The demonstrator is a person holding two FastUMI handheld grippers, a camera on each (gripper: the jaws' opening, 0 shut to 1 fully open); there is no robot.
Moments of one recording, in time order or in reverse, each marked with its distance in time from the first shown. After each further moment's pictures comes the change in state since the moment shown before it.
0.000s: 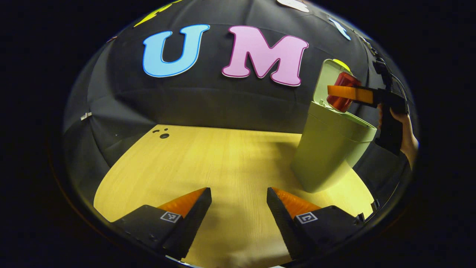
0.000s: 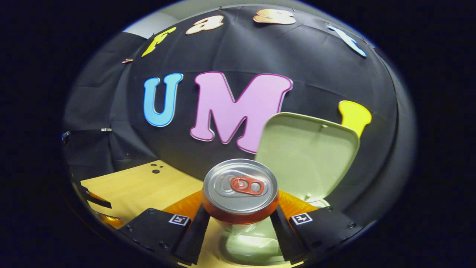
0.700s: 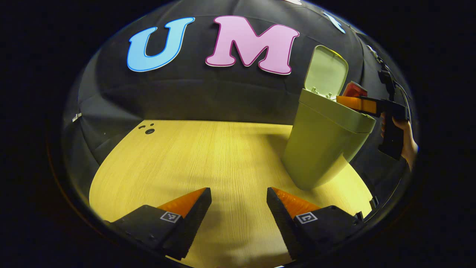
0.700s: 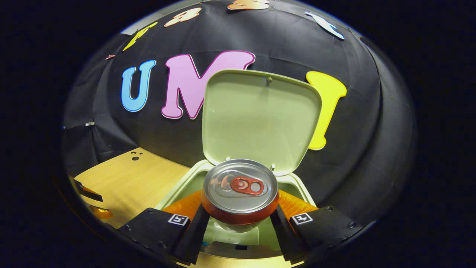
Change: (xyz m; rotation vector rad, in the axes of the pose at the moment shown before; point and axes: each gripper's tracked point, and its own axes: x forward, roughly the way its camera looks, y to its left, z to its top) left arm 0.030 -0.022 -0.016 0.005 0.071 -0.022; right arm -0.009 -0.060 -0.074 0.070 0.144 -0.098
